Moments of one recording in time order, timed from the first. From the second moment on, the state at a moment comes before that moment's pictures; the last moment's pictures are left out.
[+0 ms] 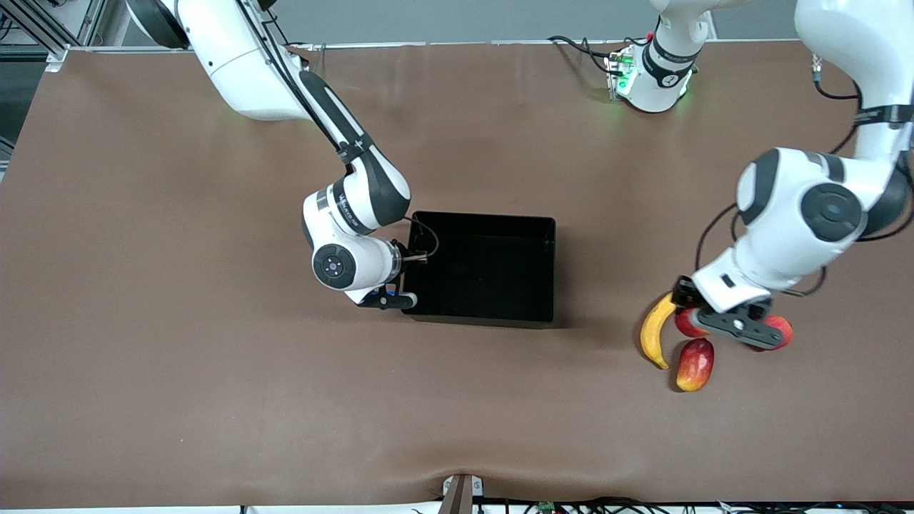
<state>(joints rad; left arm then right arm) 0.16 0.35 -0.38 -1.79 0.19 2.25 0.04 0.55 0.72 0.00 -1.50 0.42 1.98 0.39</state>
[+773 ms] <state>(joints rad) 0.06 0.30 -0.59 -1.94 0.19 2.33 -0.49 0.56 0.59 -0.01 -1.43 0.32 1.93 0.47</state>
